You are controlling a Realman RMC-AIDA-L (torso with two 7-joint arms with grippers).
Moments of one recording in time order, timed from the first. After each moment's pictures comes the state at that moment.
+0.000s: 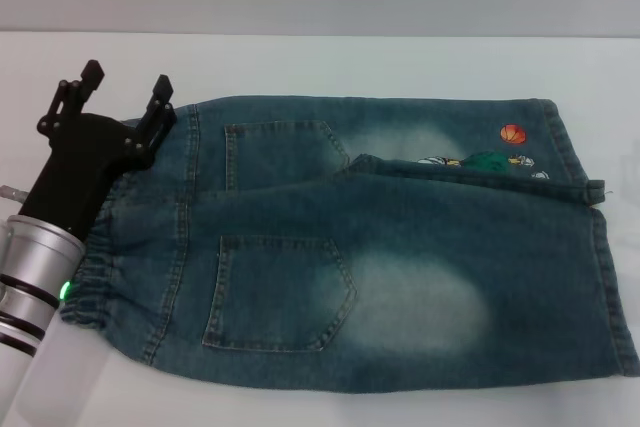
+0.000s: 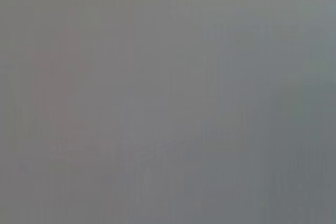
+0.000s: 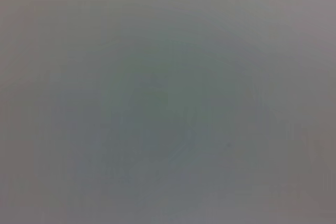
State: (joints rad) left arm -0.27 -2.07 -0.85 -0.44 2.49 1.21 -0.05; right arm 0.24 2.08 0.62 0.65 -1.70 -1.38 -0.51
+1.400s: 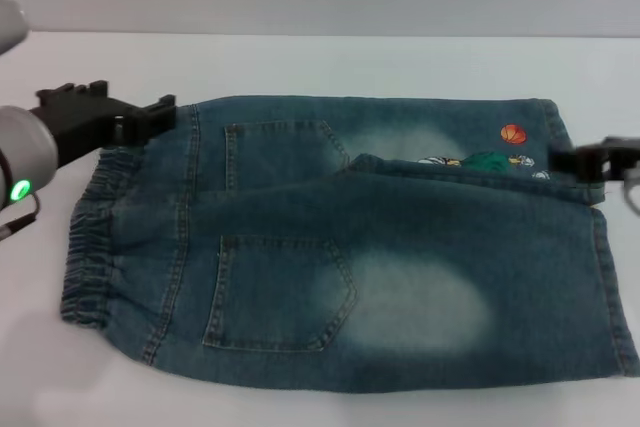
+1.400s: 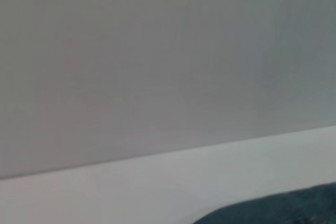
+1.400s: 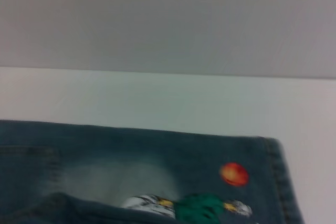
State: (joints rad) left arm 0.01 -2.05 -1.40 -1.75 2.73 -0.67 0.14; right arm 0.02 2.05 1.36 1.98 0.21 -1.09 -2.91
